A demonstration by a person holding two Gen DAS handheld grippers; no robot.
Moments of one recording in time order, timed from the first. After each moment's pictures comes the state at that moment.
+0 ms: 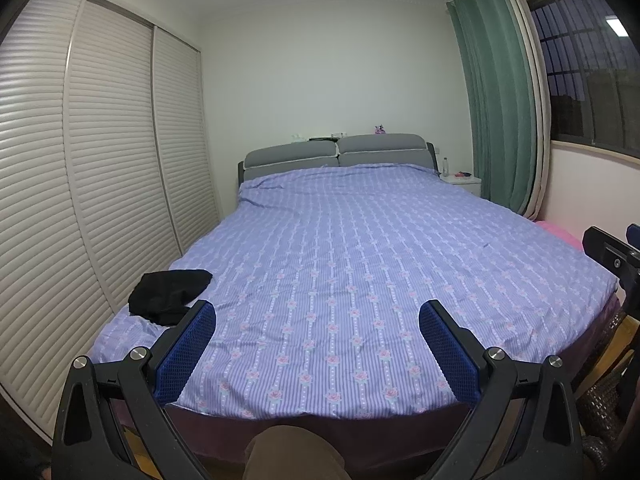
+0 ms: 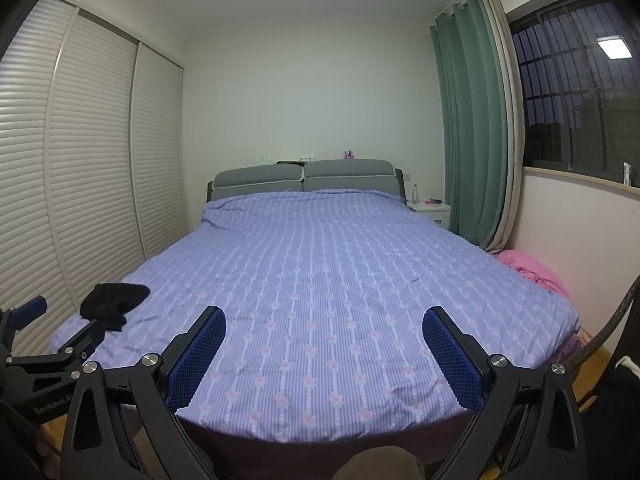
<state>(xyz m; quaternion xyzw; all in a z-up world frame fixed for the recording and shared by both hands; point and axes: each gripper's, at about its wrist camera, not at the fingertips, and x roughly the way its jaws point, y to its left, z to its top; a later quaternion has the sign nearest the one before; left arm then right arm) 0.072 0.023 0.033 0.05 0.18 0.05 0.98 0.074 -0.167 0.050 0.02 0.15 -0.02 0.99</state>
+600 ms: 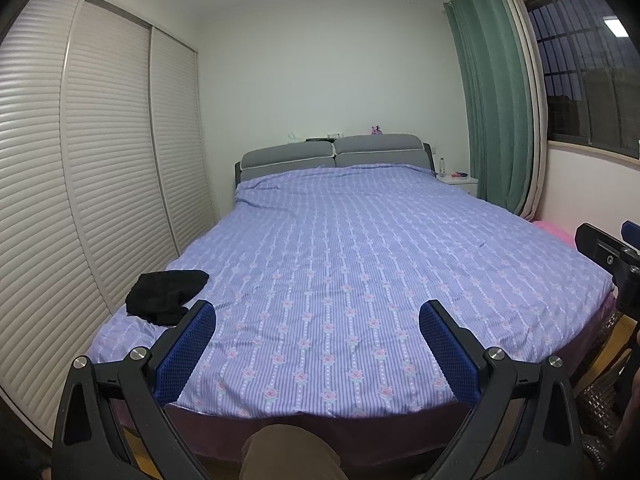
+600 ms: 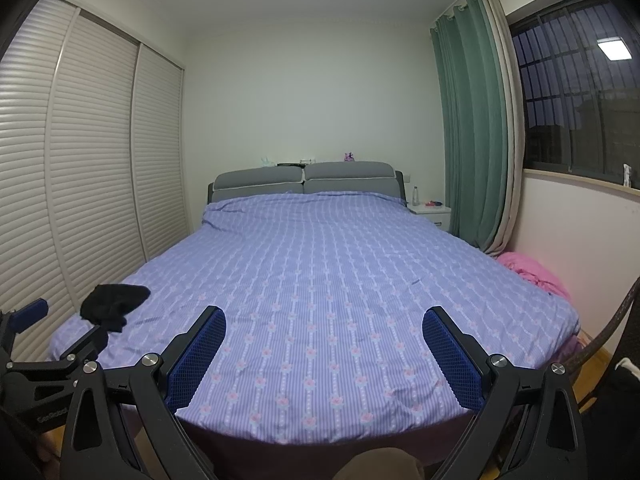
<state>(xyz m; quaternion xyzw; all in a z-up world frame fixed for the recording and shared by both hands) 0.069 0.019 0.035 0.05 0.18 0.04 0.98 0.074 -0.168 0.052 0.01 0.15 -0.02 0.99</state>
